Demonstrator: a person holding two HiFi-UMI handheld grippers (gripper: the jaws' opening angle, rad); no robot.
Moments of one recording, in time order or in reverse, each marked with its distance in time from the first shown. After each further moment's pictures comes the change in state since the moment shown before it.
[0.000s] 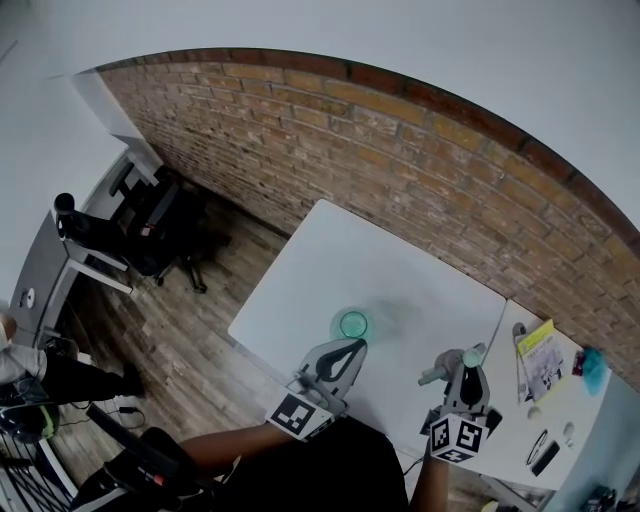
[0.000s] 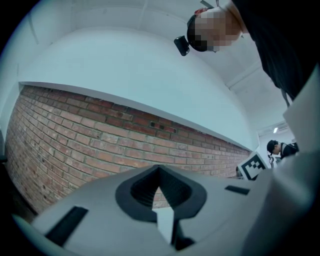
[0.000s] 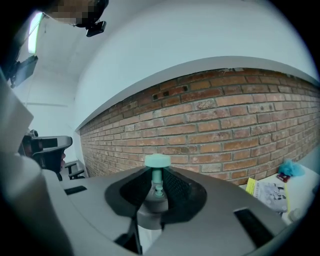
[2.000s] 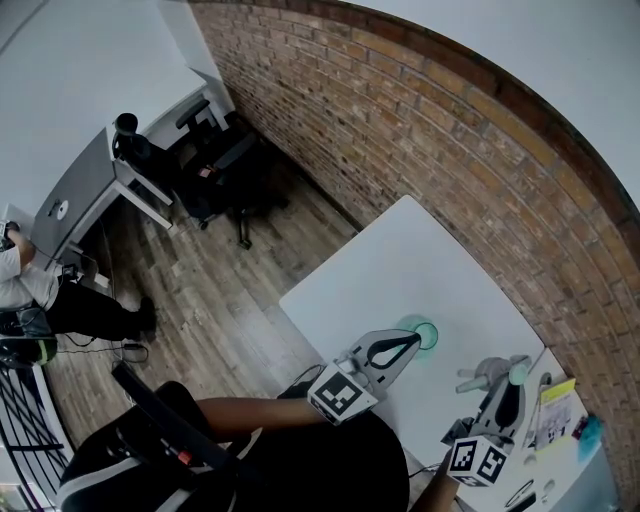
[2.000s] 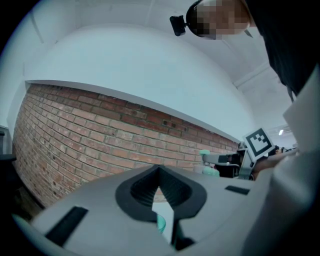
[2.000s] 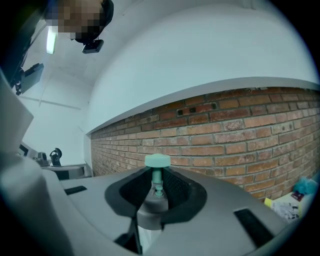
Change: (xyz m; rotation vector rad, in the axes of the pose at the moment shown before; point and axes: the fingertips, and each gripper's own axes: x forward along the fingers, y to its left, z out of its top) left arm -0.021 0.061 0.006 -0.056 0.008 0.035; right arm 0.018 0.098 0.076 -0.094 -0.123 0.095
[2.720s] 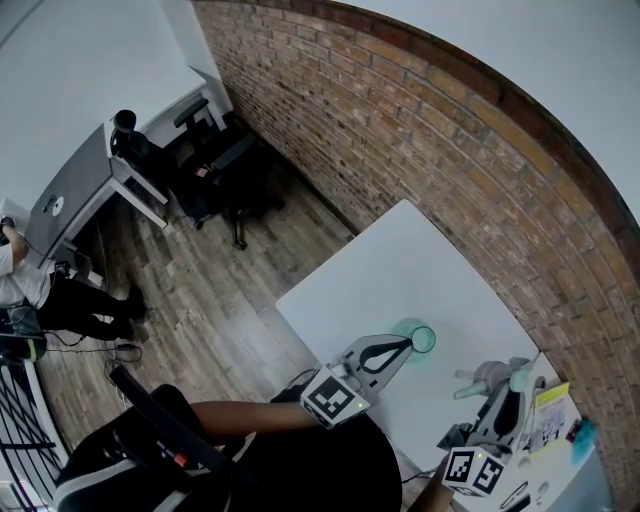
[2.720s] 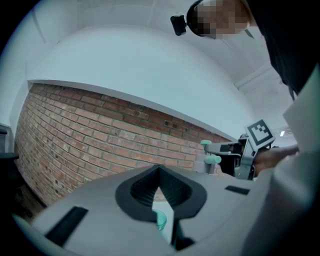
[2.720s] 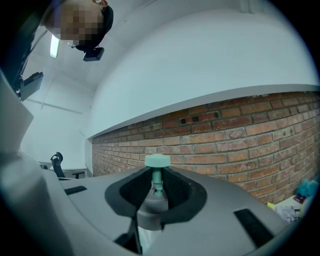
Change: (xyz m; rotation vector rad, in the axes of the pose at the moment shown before) left arm -0.014 0.006 -0.002 -0.002 0.000 0.011; right arm -0.009 0.017 0.032 -0.005 -0.060 0.014
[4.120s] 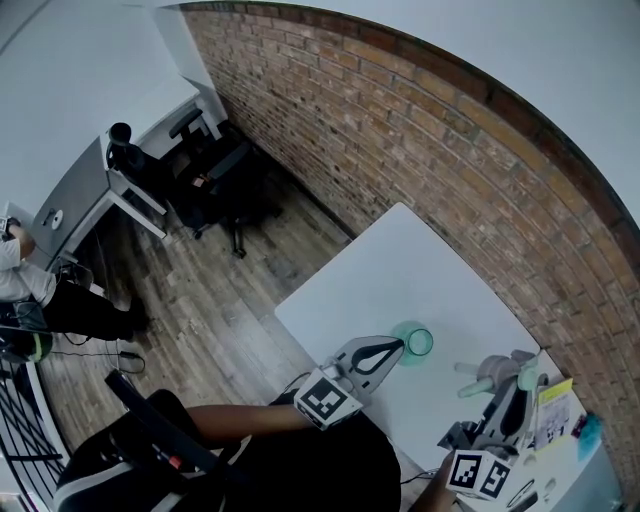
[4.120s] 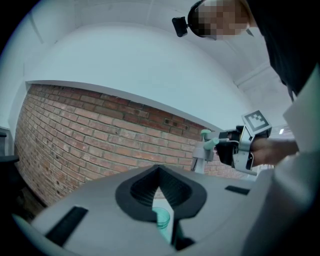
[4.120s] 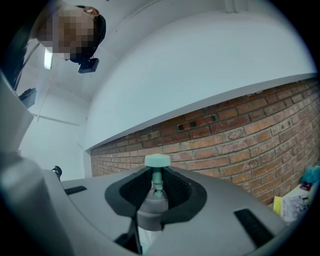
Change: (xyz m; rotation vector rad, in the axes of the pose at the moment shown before) left arm -0.002 0.007 -0.004 0.078 0.045 -0.020; right arm 0.003 0.001 0.028 0.094 -0.075 -0.010
